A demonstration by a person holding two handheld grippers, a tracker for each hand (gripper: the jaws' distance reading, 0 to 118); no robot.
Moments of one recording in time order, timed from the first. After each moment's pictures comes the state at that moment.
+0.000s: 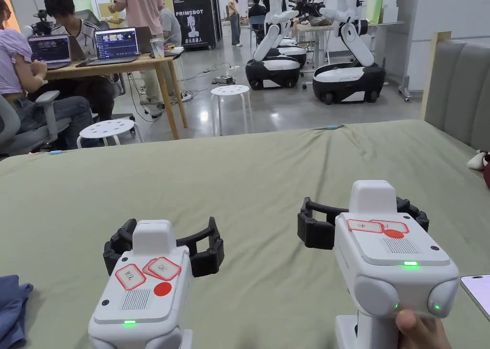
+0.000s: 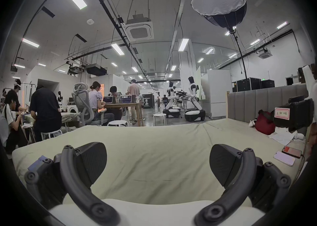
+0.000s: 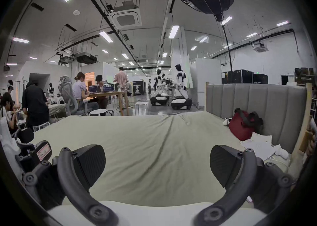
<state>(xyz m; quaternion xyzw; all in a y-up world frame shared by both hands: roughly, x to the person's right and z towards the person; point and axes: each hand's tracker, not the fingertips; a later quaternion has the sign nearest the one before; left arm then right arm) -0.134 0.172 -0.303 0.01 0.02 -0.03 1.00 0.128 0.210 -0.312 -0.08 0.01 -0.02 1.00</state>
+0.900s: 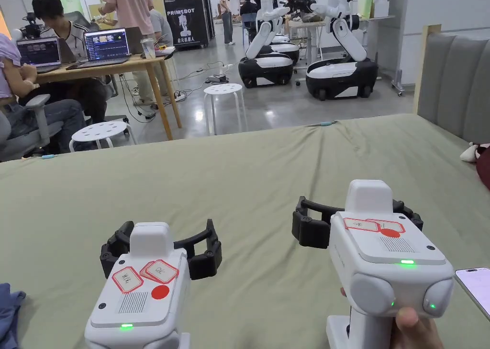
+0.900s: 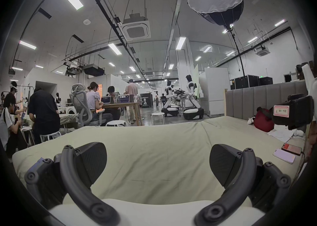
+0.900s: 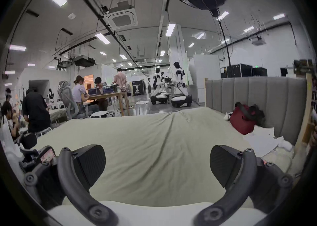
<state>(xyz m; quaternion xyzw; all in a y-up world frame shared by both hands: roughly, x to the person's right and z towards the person) -0.126 0.170 -0.308 0.01 0.01 -0.04 1.00 0.135 0.207 -0.315 -0.09 0.01 -0.06 0.99</state>
